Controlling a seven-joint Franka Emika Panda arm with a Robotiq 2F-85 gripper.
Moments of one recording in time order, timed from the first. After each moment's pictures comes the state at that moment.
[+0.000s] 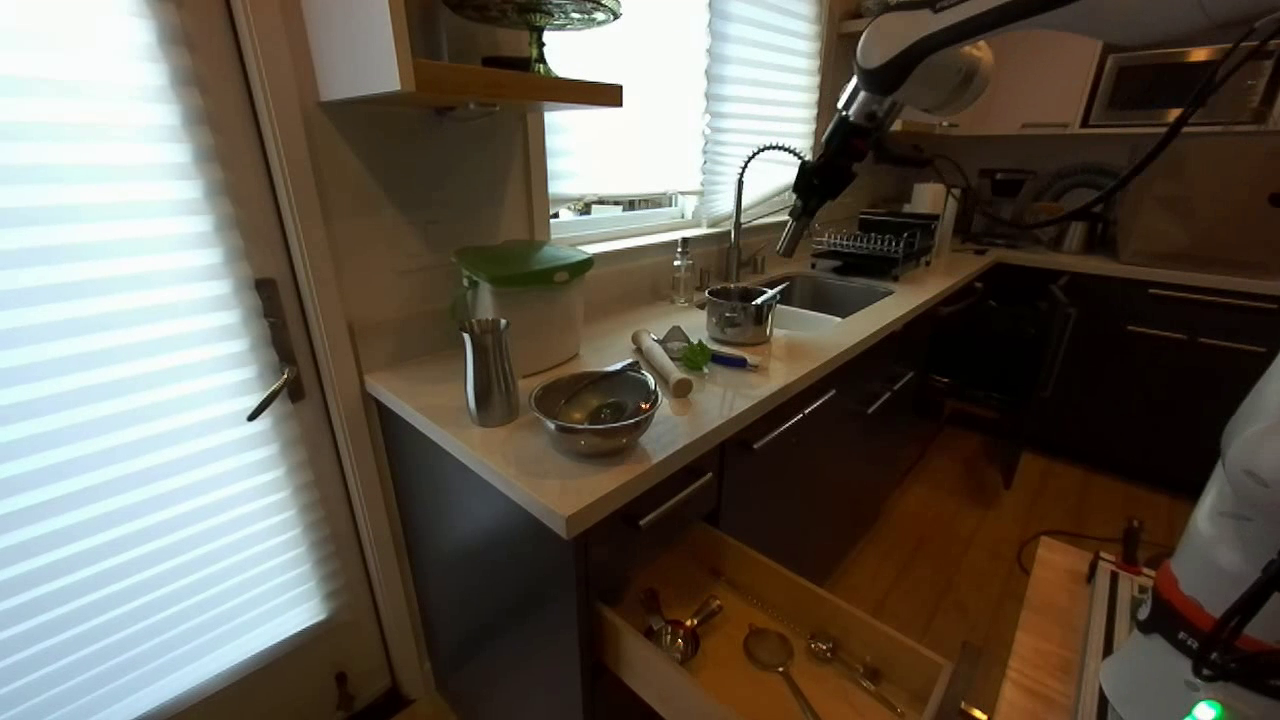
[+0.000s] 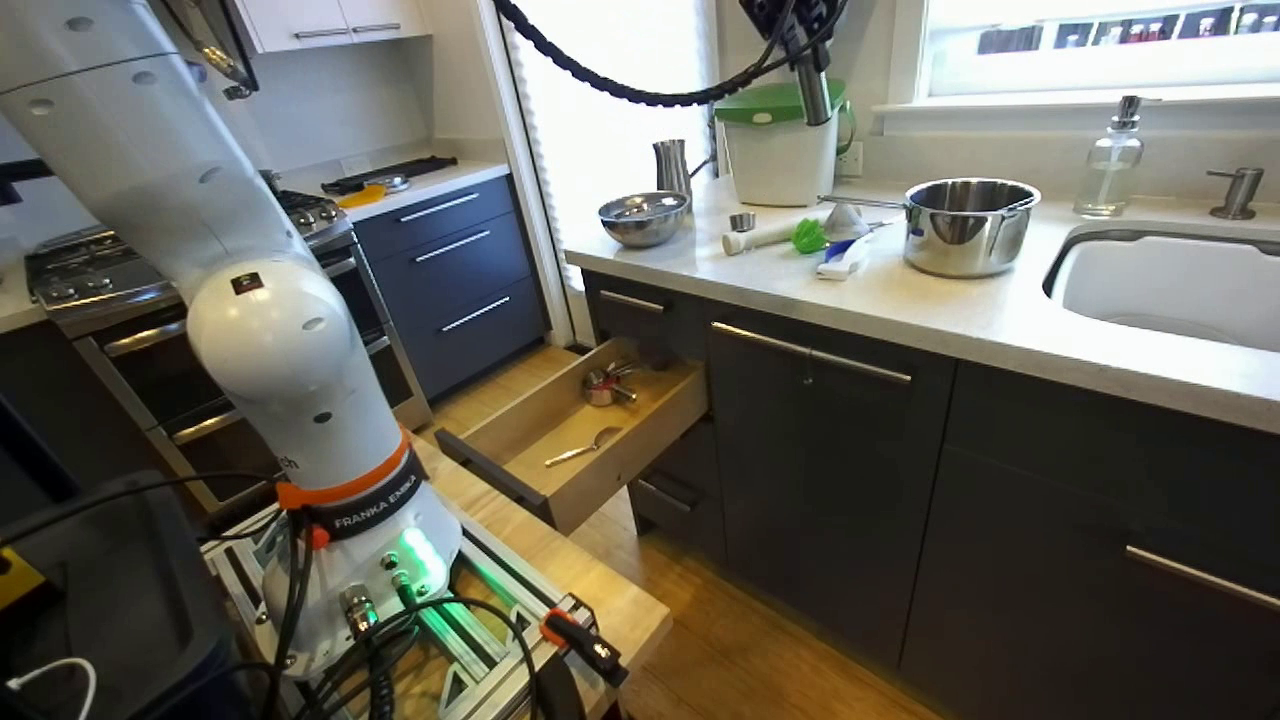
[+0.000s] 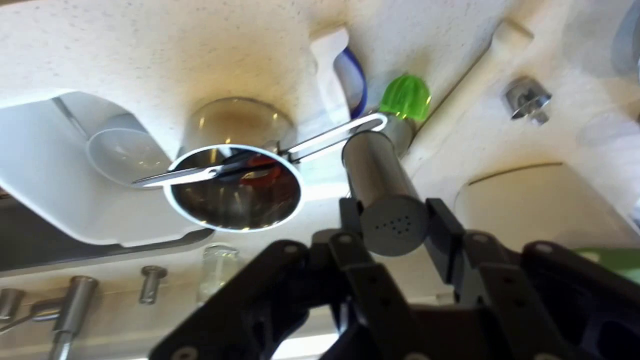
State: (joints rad) arm -0.20 -0.16 -0.21 -1.94 0.20 2.28 -0.34
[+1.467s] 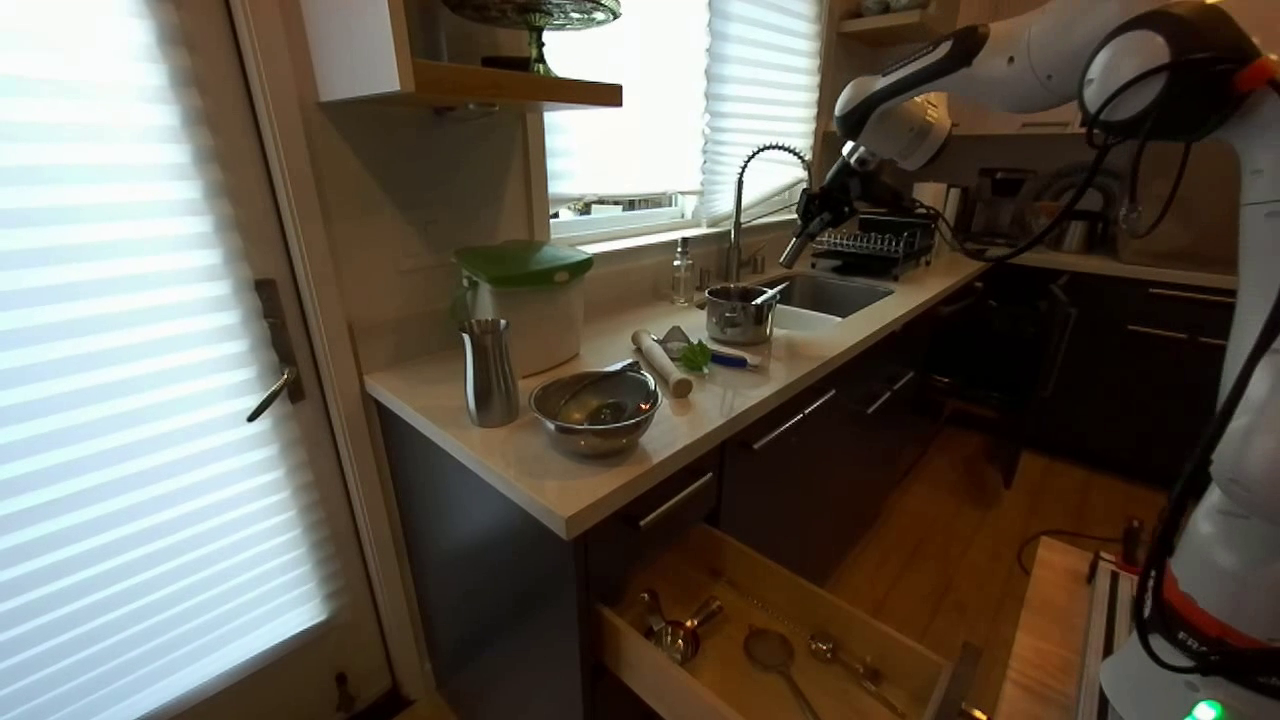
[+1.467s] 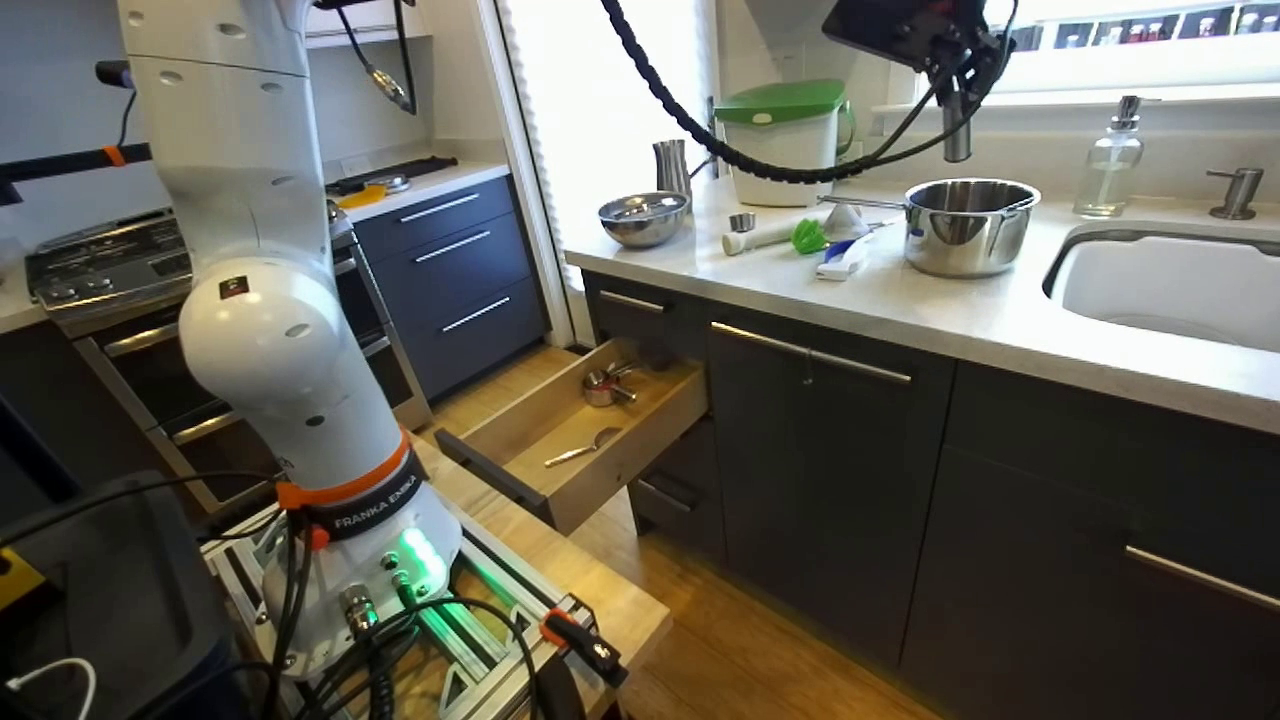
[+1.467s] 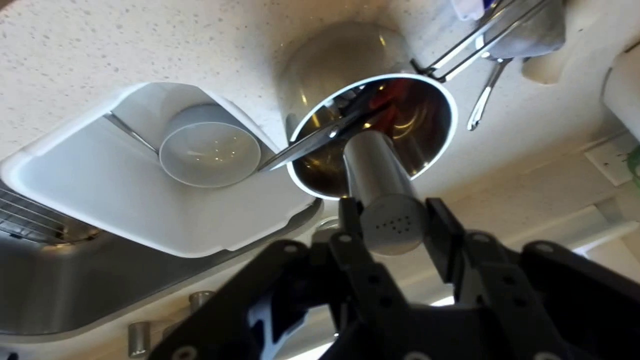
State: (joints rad) arm -0.30 0.25 -0.33 -1.63 0.55 2.38 -0.40
